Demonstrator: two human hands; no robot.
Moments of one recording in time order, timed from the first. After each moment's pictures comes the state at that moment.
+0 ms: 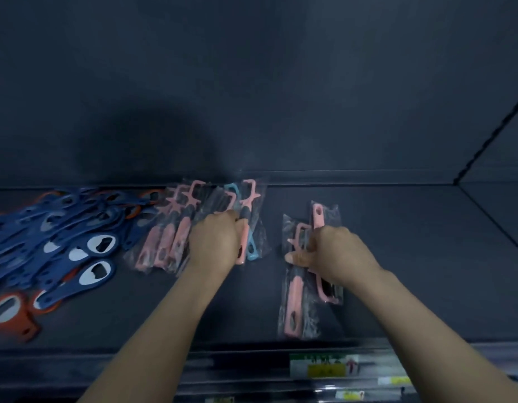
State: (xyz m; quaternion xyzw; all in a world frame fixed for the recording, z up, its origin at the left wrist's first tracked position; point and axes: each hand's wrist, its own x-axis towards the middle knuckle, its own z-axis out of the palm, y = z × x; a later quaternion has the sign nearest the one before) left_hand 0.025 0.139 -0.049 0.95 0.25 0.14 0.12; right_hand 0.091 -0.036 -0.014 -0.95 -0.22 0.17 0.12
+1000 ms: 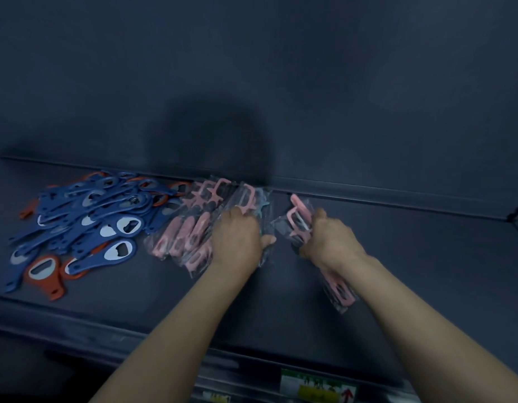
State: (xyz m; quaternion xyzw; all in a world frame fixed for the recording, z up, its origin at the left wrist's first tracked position) left_hand 0.038 0.122 -0.055 0.94 0.33 0.09 0.02; right_hand 0.131 0.000 -0.027 -0.94 -0.28 0.16 0.13
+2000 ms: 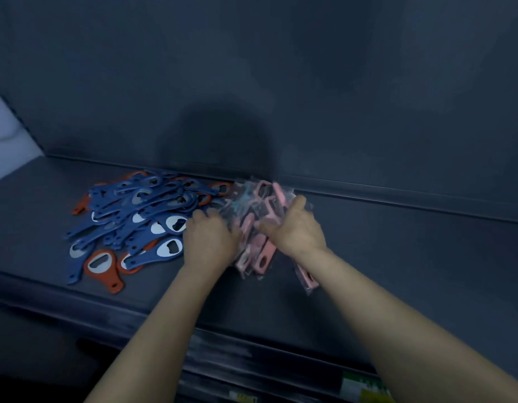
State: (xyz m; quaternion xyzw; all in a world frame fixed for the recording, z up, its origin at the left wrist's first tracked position) left_hand -0.041 0.206 -0.055 0.88 0.44 0.13 0.09; right_hand 0.064 0.105 -0.035 -0.90 -0.27 0.17 0.31
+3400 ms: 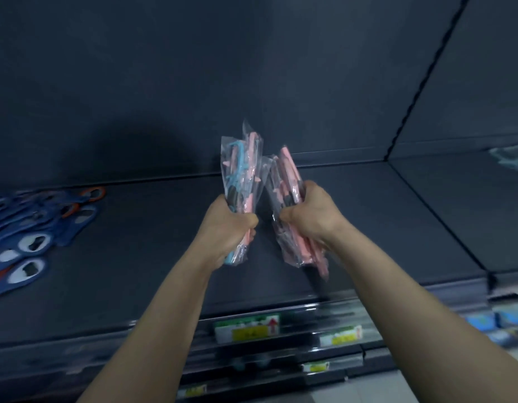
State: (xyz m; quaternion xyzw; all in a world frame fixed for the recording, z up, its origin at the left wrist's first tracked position) left_hand 0.054 0.023 -0.027 0.73 0.25 0.08 0.62; right_hand 0.130 -0.116 -0.013 -0.86 -0.12 0.15 0.47
